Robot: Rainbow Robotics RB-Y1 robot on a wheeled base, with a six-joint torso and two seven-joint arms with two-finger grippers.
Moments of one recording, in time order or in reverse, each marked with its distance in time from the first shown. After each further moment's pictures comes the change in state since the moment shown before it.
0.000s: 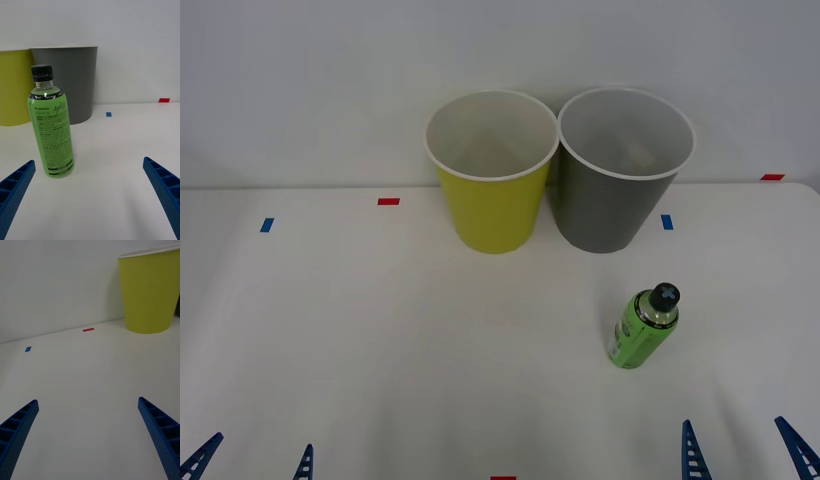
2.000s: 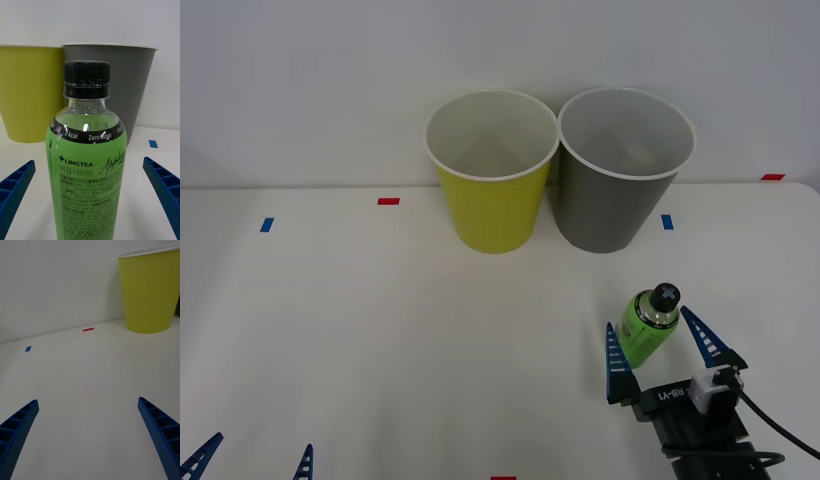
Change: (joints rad) right arm -0.461 0.027 0.050 0.115 -0.013 0.246 0.102; left arm 0.000 0.000 0.000 0.000 0.000 0.000 0.000
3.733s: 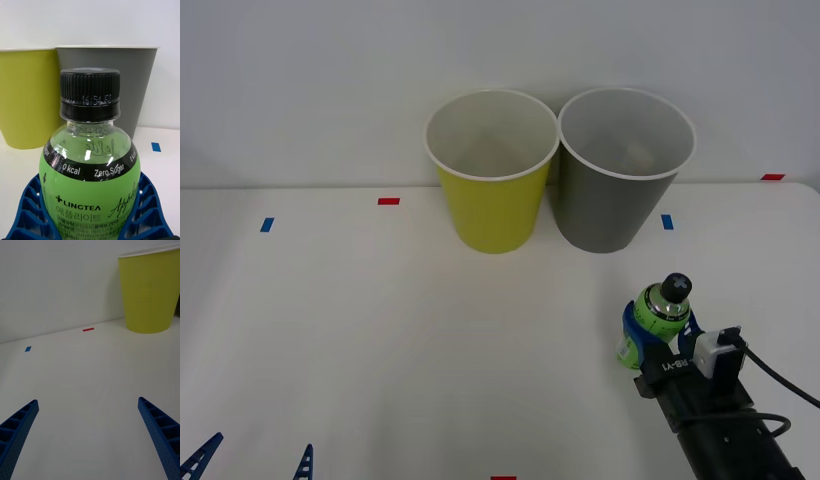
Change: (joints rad) right arm -0.023 -0.040 -0.024 -0.156 -0.063 0.237 -0.018; left arm 0.000 0.000 0.000 0.000 0.000 0.000 0.000
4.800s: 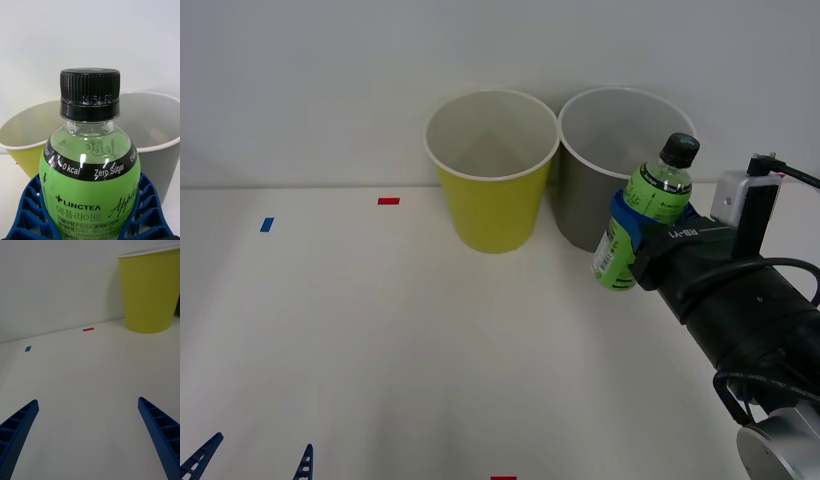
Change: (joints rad) right arm -0.260 0.003 -0.063 -0.515 0.140 0.814 -0.390; left arm 0.000 0.000 0.000 0.000 0.000 0.000 0.000
